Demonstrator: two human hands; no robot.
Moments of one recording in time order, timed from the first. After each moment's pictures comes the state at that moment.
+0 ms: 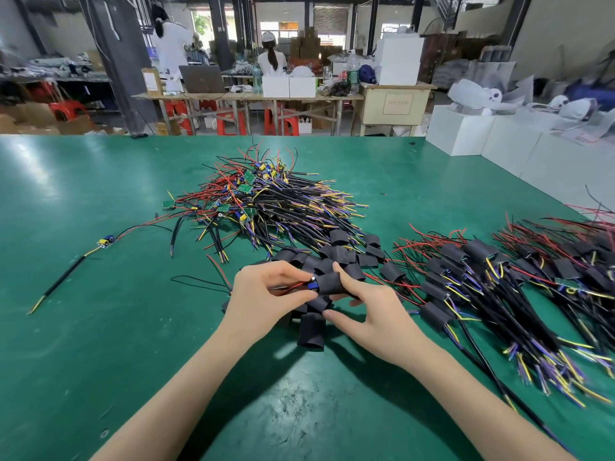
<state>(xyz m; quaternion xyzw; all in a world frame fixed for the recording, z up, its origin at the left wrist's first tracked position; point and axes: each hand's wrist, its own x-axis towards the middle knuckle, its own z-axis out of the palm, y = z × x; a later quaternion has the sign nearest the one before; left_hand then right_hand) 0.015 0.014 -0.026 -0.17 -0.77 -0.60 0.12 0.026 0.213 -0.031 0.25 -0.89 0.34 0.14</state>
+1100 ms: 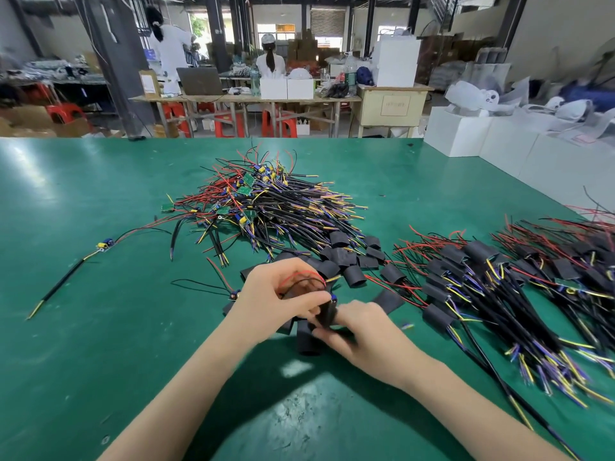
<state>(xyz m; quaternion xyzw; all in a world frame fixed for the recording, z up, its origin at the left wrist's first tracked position) 0.017 0.018 -0.014 -0.23 -0.75 -0.62 0.03 0.035 0.203 -0.039 0.34 -0.88 0.29 0.15</state>
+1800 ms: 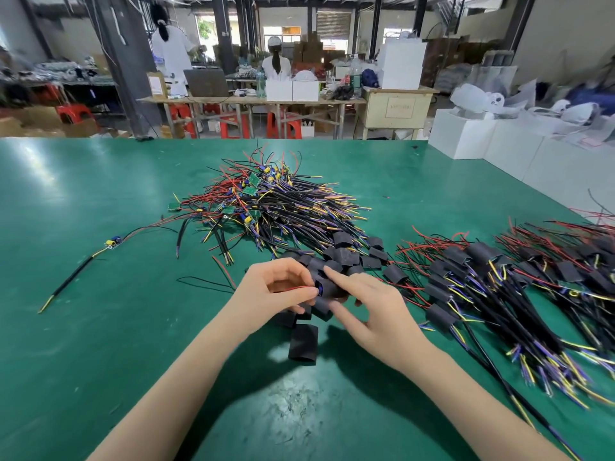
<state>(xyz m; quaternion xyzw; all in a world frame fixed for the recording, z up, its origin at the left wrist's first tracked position) 0.010 0.005 -0.019 -0.18 -0.72 -0.67 -0.02 0.029 0.209 -0.031 0.31 -0.86 0.31 0.25</state>
